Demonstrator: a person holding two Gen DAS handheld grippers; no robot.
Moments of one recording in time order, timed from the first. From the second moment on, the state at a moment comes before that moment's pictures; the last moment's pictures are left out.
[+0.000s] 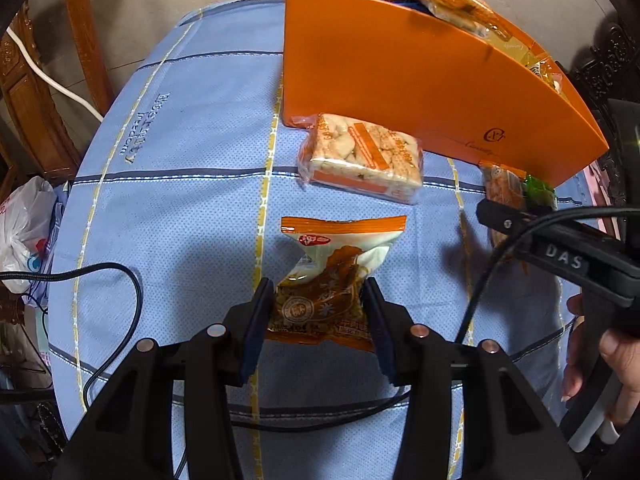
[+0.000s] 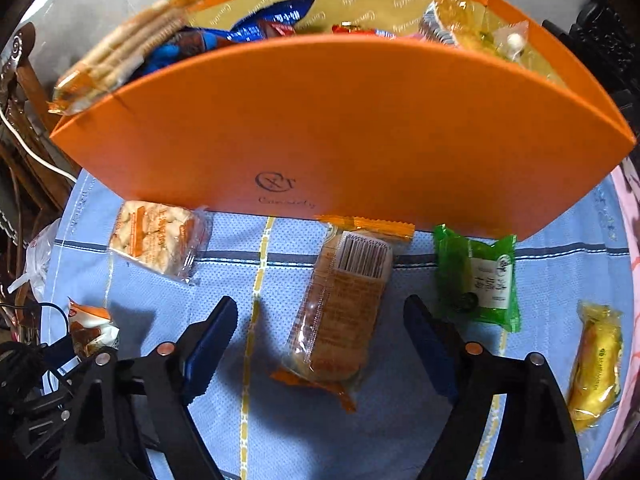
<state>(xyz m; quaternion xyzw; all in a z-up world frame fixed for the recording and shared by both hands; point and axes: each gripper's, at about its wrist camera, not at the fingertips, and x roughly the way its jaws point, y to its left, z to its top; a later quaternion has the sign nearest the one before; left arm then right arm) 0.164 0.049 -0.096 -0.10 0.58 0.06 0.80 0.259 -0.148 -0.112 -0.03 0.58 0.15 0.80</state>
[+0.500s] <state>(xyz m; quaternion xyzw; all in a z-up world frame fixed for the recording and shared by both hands) 0.159 0.053 -0.081 -0.10 0.57 0.06 0.81 0.227 -0.161 -0.057 -0.04 0.54 0.17 0.82</state>
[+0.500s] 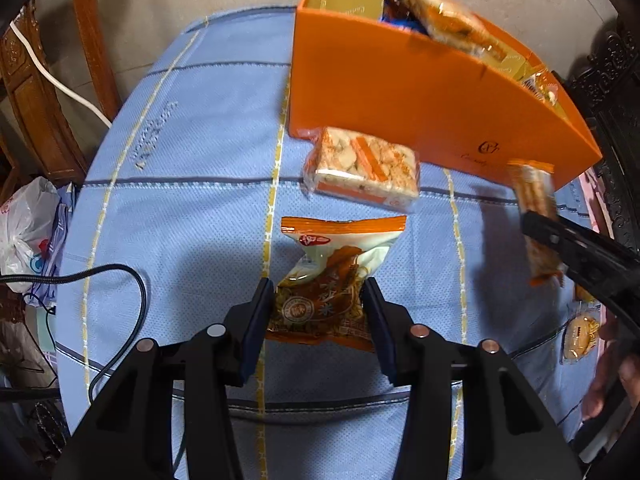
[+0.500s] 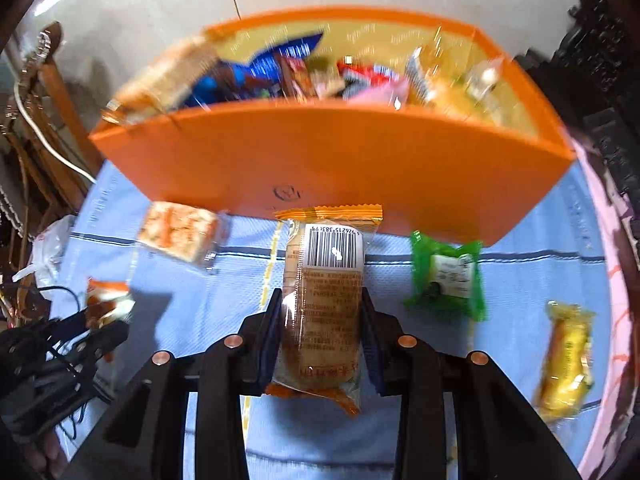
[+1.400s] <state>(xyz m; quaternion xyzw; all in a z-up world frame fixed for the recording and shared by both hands) 0.288 0.001 0.082 -0.06 0.44 -0.02 0.90 0.305 -0.197 0.081 -0.02 0.42 0.20 0.89</state>
